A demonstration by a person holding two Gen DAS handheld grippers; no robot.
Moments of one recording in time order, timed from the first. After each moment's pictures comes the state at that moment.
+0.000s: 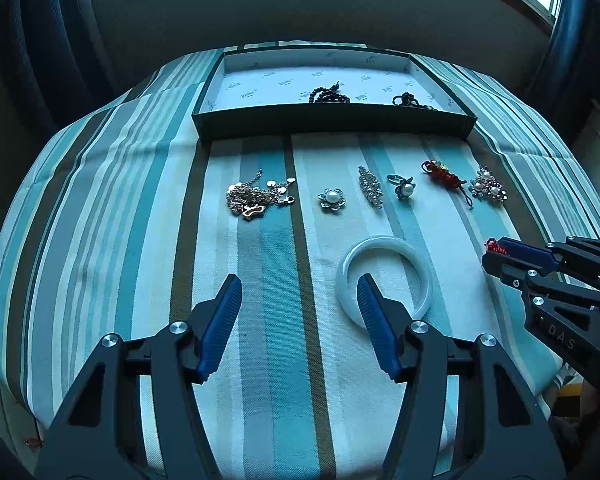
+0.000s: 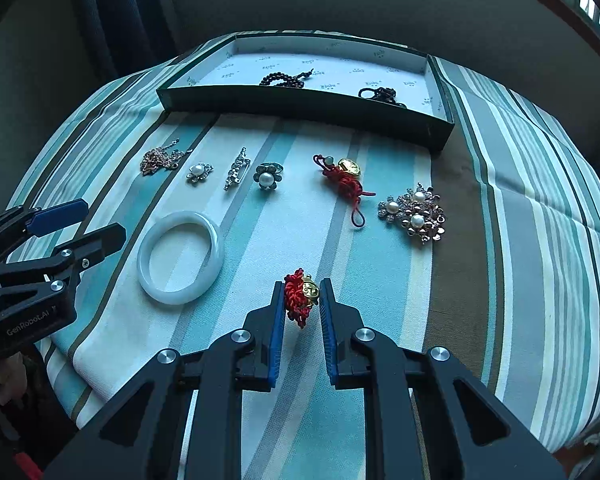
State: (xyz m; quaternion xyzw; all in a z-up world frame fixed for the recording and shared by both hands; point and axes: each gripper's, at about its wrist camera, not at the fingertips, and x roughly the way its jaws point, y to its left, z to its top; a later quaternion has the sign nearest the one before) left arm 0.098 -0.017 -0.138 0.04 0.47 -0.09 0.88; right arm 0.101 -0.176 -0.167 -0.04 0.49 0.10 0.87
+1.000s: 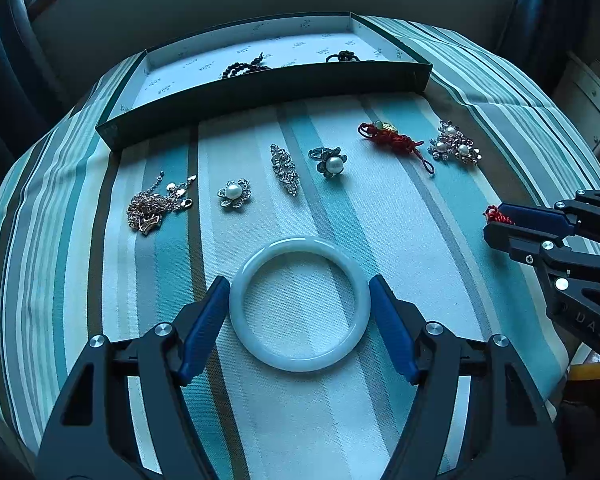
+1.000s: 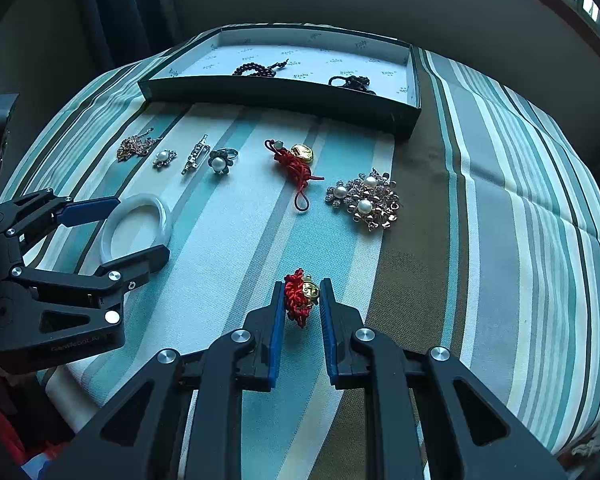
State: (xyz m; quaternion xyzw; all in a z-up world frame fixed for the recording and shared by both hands) left arm 0.115 -0.072 -0.170 0.10 0.49 -0.14 0.85; right arm 0.104 -0.207 -0.175 -0.05 0.49 0.11 0.86
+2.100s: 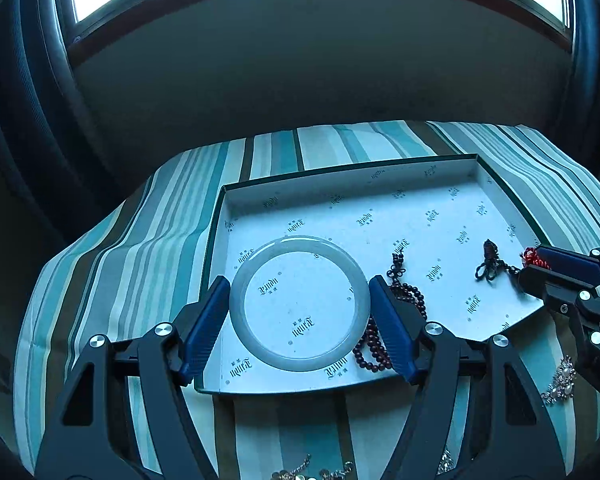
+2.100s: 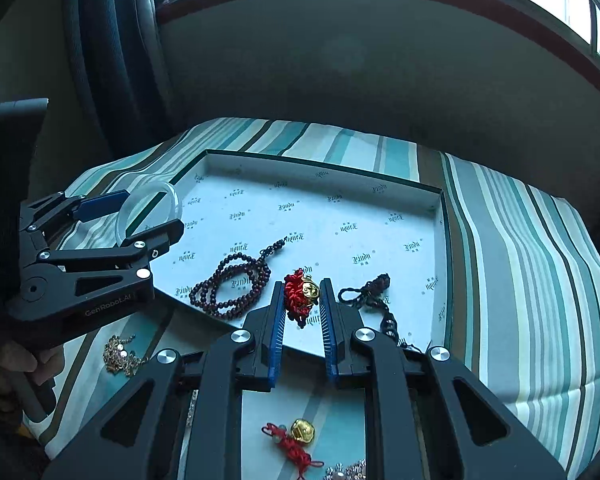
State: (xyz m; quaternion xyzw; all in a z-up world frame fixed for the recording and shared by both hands) left arm 0.304 -0.030 -0.108 0.09 0.39 -0.05 0.92; right arm 0.275 -0.171 -0.114 -0.02 0.40 0.13 0.91
